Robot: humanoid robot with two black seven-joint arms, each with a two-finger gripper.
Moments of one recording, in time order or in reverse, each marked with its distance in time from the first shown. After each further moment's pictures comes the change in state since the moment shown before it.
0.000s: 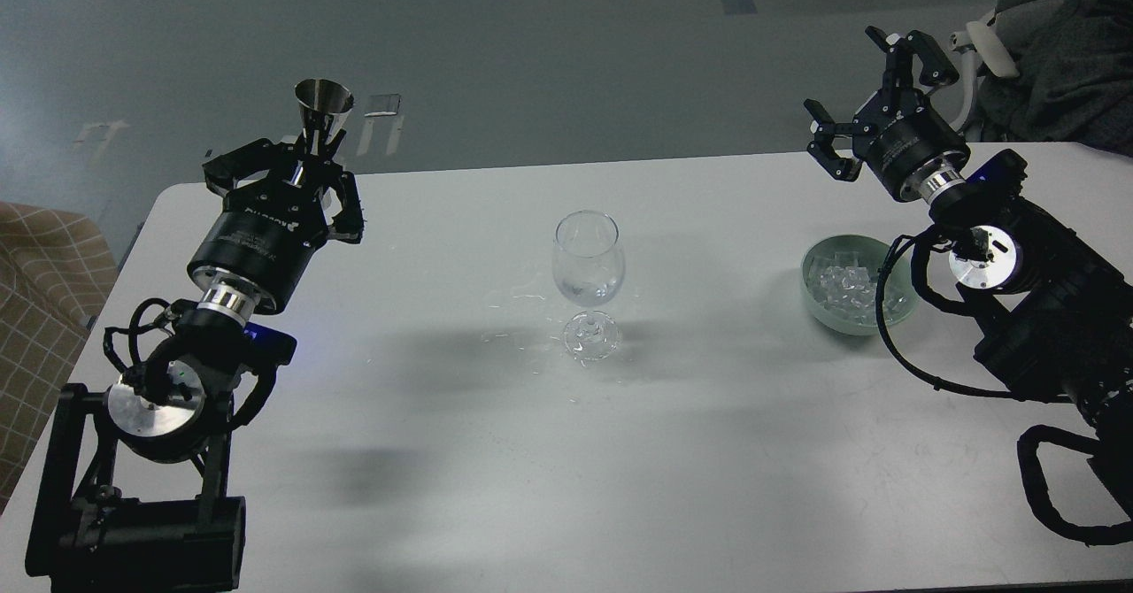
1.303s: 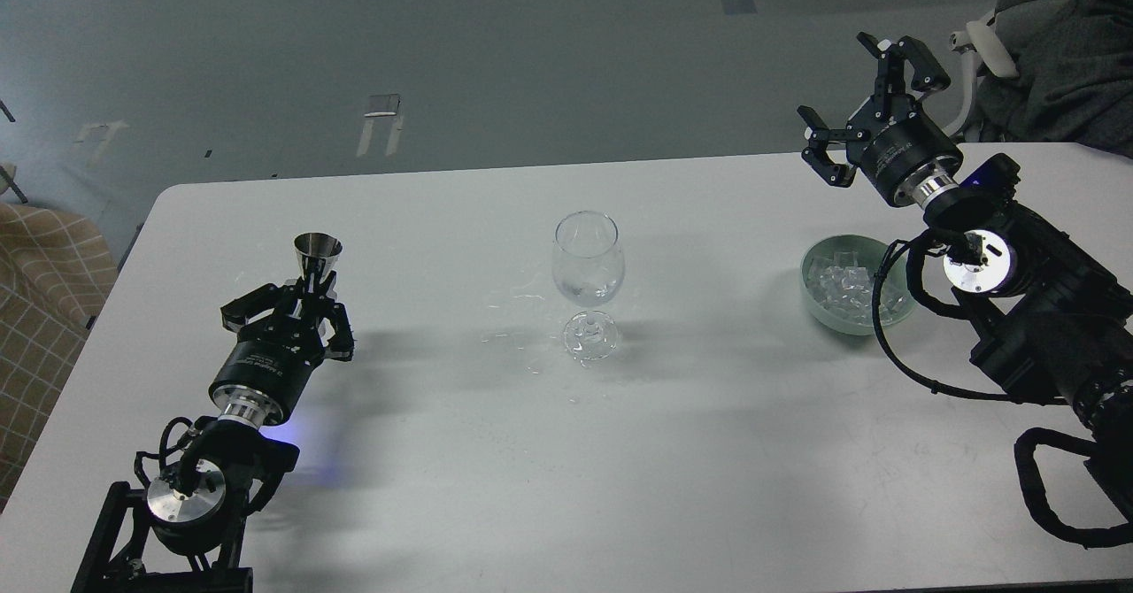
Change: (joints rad) left arm 0.057 0.000 -0.022 0.349 -0.002 -0.203 -0.053; right arm 0.000 0.004 -0.013 -0.003 0.000 0.000 0.001
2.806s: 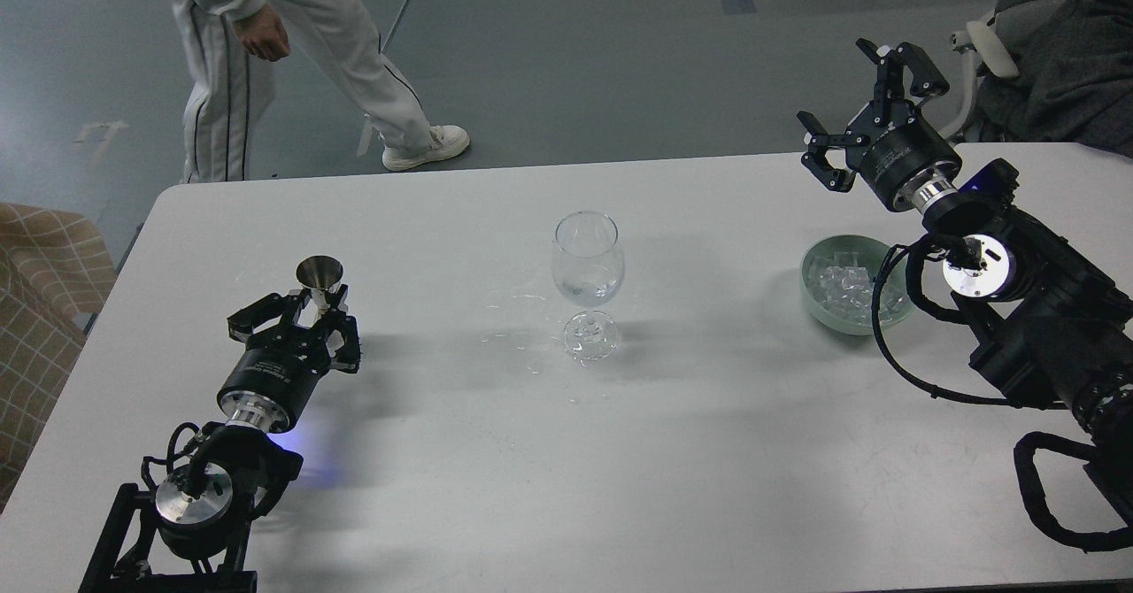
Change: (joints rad) left arm -0.003 0.000 0.013 0.035 0.016 0.006 -0.002; right arm -0.012 0.002 -0.001 0.000 0.000 0.000 0.000
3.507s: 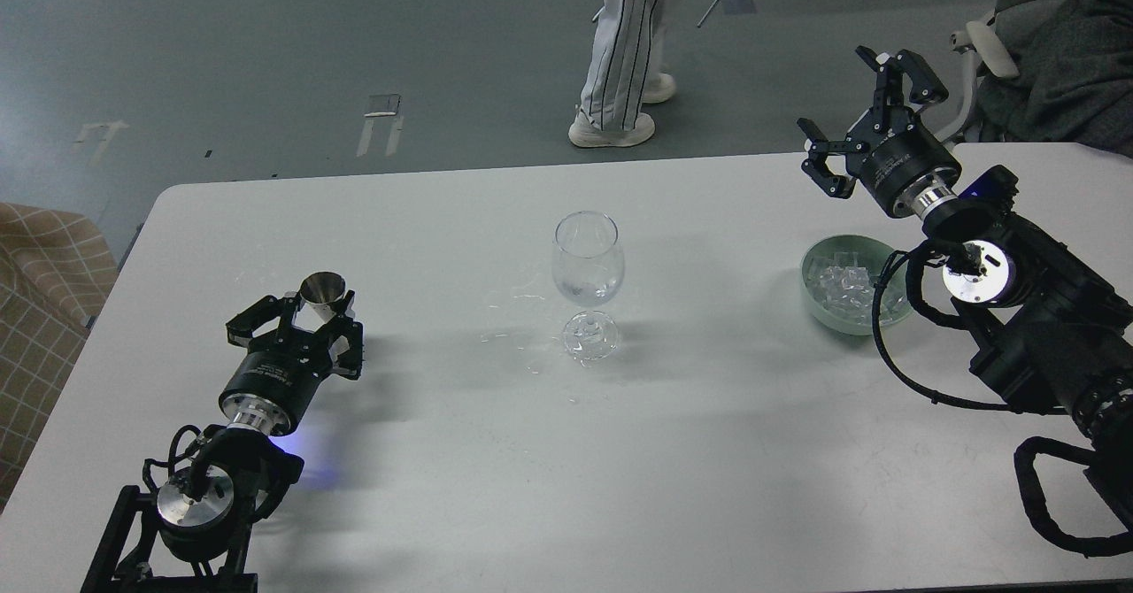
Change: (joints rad) left arm 0.004 0.000 0.002 0.002 0.002 -0.001 0.000; right arm -0.009 0.000 0.000 0.001 0.000 0.000 0.000
